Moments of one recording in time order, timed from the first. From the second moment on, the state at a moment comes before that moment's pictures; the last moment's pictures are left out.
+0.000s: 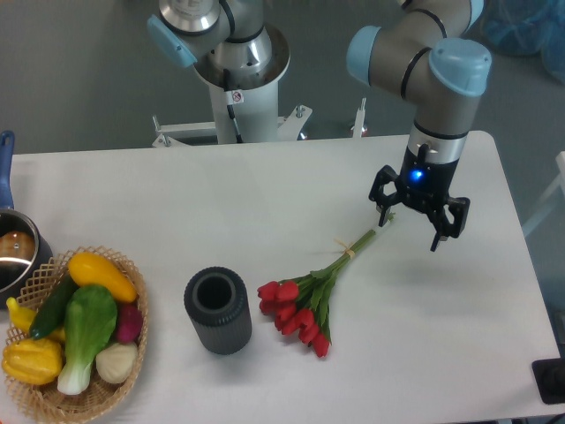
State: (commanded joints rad) arm 2.80 -1.84 -1.74 -0.90 1.25 1.40
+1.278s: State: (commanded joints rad) arm 2.81 -1.84 -1.83 -0.90 1.23 1.41
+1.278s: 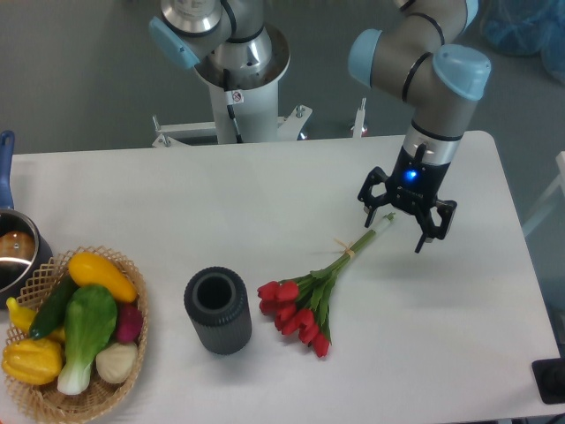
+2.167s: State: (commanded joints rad) arm 2.70 -1.93 -1.83 -0.89 1.29 1.39
